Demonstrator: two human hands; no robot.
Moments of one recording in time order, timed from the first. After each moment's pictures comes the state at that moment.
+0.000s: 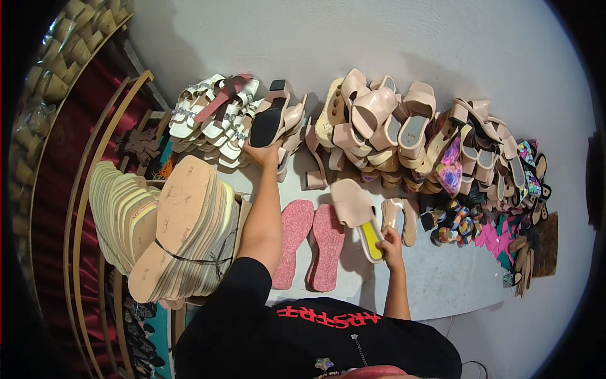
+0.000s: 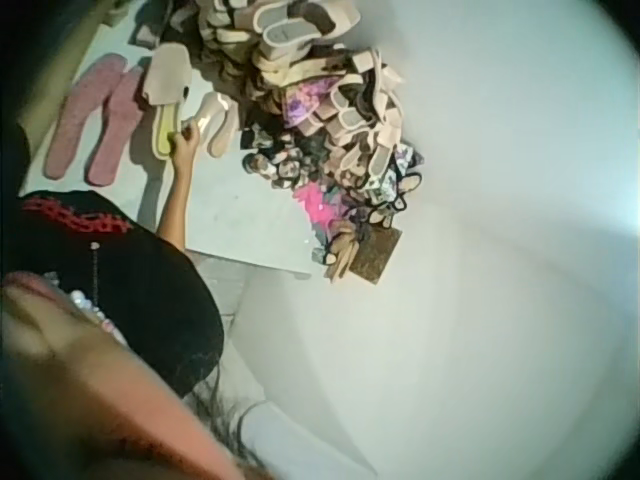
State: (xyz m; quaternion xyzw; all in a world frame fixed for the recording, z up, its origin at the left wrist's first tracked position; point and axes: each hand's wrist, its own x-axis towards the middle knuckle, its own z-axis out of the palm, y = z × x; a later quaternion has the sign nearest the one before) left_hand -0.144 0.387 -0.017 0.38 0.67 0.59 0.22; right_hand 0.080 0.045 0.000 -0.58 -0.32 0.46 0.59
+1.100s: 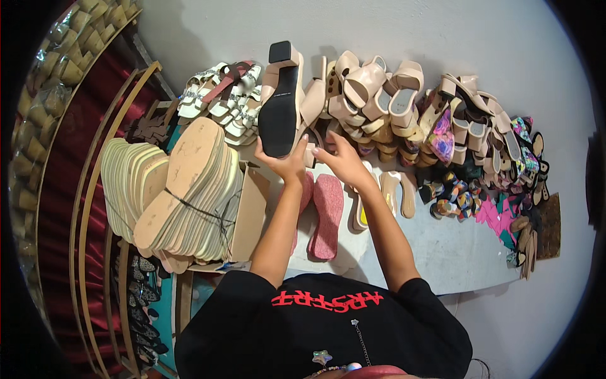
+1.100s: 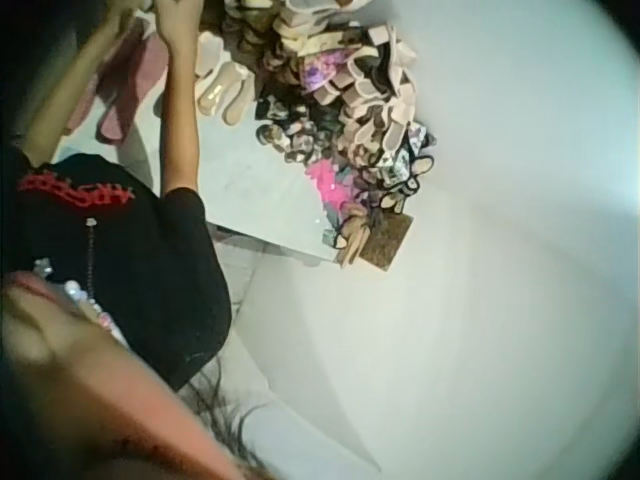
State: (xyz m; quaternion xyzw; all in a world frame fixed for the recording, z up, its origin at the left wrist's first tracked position) left_hand -0.114 0.208 0.084 0.40 0.45 0.75 0.27; right_hand -0.005 0.161 0.121 -0.61 -0.57 0.32 0.44
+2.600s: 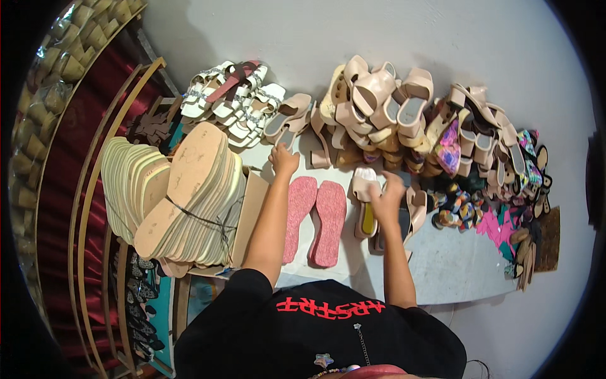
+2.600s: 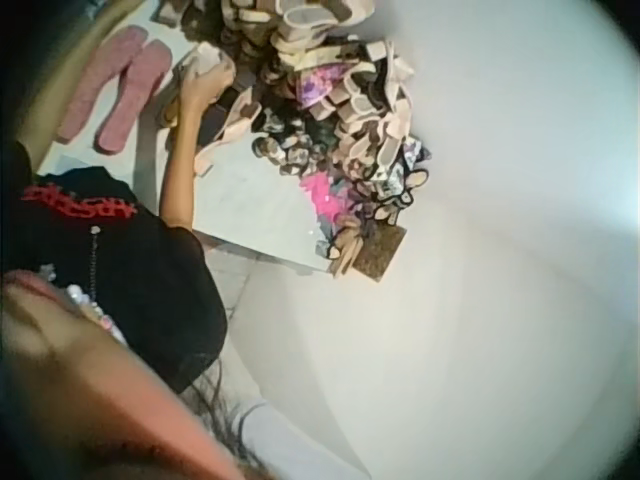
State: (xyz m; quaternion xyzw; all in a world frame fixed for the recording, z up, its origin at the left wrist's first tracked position) left_hand -0.146 0.286 -0.002 0.61 0.71 0.25 0.24; right_hand 0.055 0.096 0.053 -0.75 -0.52 0.01 0.41
